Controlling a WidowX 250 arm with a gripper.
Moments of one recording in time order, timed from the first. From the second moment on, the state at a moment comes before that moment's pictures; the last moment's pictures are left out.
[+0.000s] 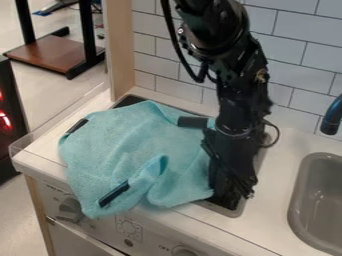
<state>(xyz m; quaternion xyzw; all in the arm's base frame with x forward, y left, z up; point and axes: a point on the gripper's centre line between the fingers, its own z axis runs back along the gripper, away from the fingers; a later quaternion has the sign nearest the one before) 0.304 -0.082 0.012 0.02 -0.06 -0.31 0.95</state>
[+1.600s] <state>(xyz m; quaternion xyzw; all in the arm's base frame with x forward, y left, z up) 0.321 -0.175 0.037 -0.09 -0.12 -0.29 0.94</state>
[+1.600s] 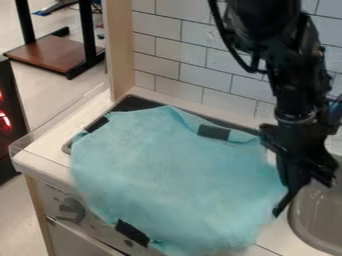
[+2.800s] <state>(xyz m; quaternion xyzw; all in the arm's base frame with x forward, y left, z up) 0.315 -0.174 0.070 -0.09 -0.11 -0.34 0.93</state>
